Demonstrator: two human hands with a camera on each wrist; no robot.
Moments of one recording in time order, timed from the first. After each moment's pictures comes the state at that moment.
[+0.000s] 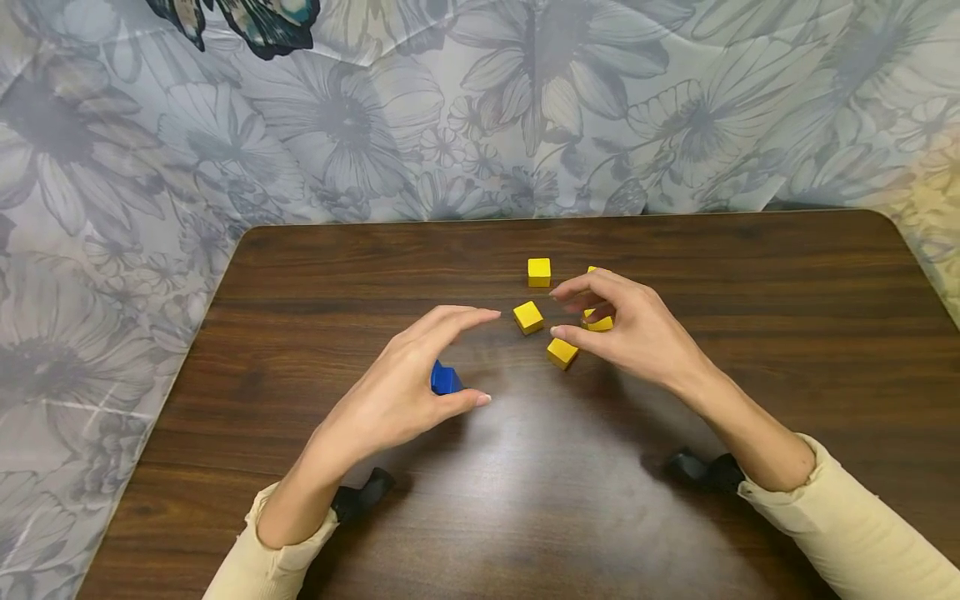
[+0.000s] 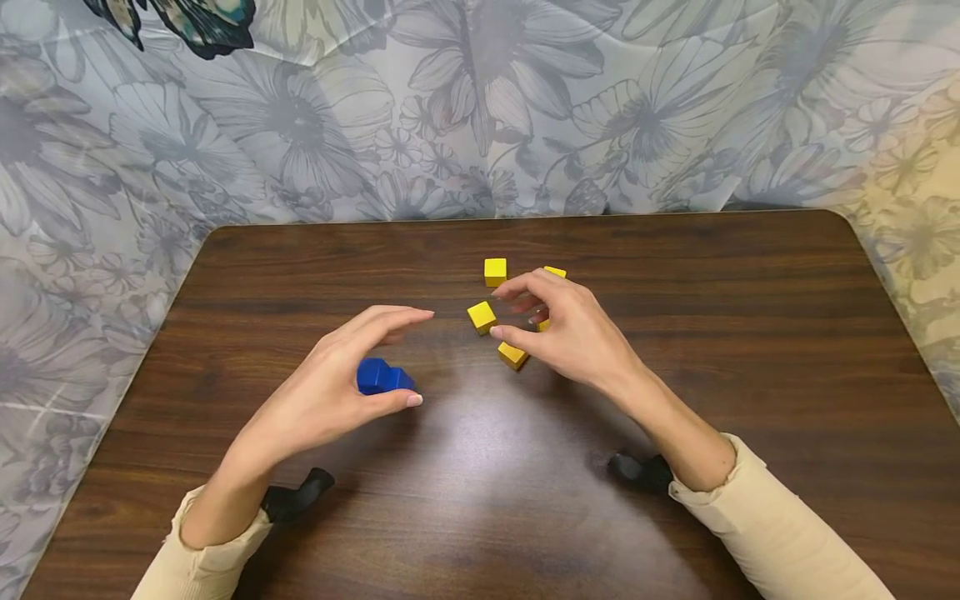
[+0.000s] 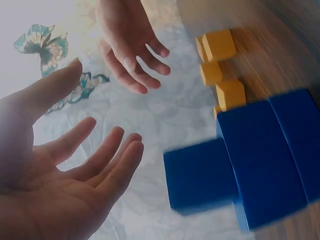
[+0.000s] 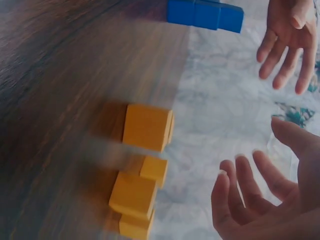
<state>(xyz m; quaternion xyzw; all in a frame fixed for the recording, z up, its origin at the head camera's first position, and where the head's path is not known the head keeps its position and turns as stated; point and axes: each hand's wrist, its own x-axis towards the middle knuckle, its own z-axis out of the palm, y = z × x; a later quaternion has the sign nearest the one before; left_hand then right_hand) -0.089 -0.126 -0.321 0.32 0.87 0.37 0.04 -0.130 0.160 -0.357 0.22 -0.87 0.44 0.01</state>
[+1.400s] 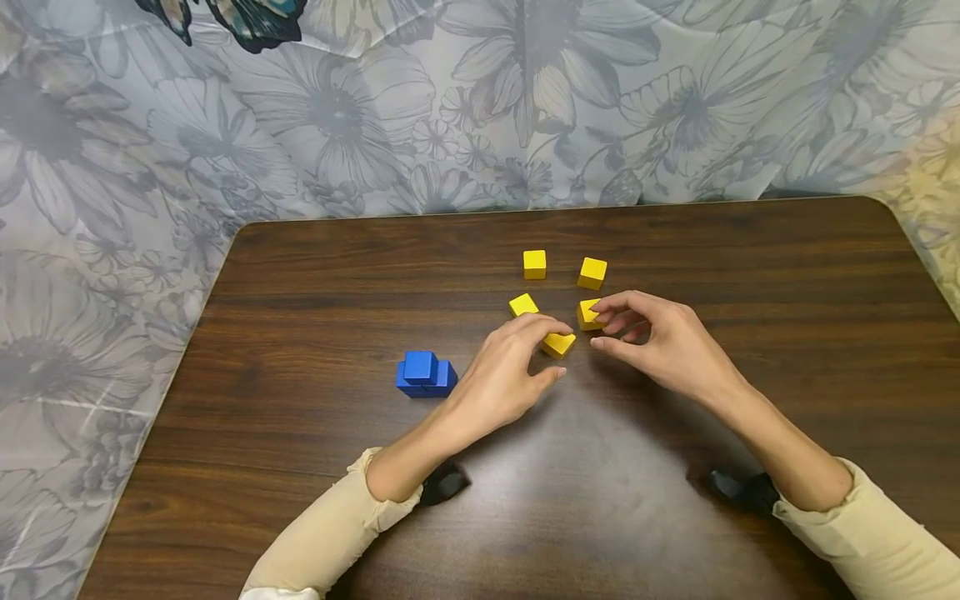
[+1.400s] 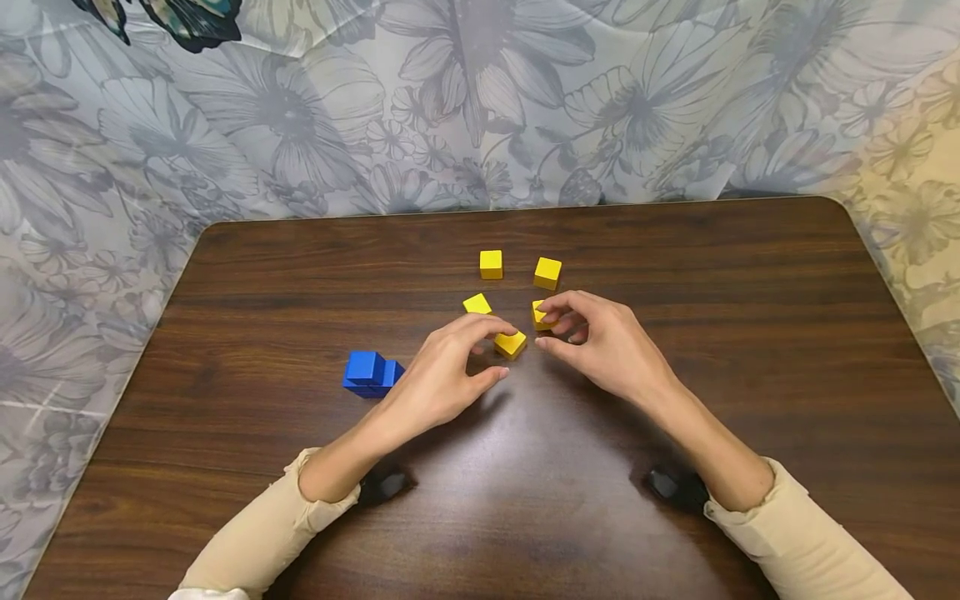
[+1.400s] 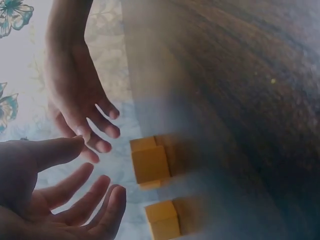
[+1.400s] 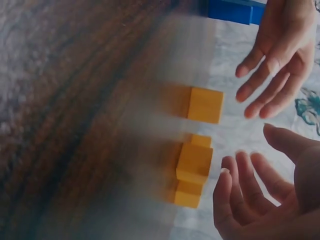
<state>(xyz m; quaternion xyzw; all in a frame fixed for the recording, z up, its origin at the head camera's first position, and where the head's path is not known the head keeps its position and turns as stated) -0.102 -0.032 -0.377 0.28 0.89 0.35 0.05 -0.111 0.201 -0.386 0.17 -0.90 0.40 0.01</state>
